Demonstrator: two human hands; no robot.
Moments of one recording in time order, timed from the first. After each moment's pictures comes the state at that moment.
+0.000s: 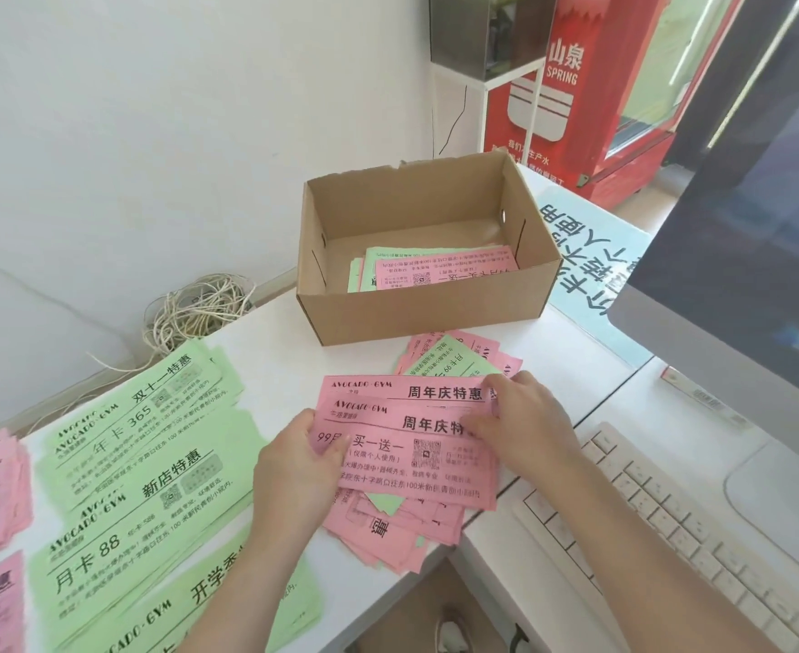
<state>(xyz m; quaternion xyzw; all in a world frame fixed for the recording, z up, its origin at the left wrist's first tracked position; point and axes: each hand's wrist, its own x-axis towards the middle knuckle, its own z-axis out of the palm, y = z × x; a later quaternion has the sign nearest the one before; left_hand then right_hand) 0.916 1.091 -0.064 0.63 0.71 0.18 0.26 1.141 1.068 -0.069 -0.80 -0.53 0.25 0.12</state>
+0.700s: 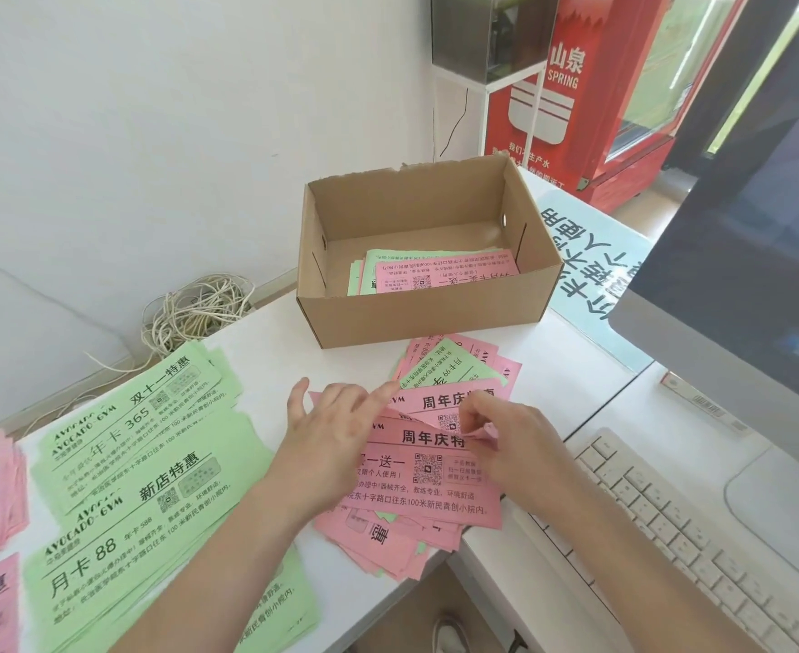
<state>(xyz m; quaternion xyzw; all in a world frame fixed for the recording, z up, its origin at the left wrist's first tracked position) 0.919 1.119 -0.079 0.90 0.44 0.00 0.02 1.137 1.046 -0.064 -0.68 -0.63 0.28 0.24</state>
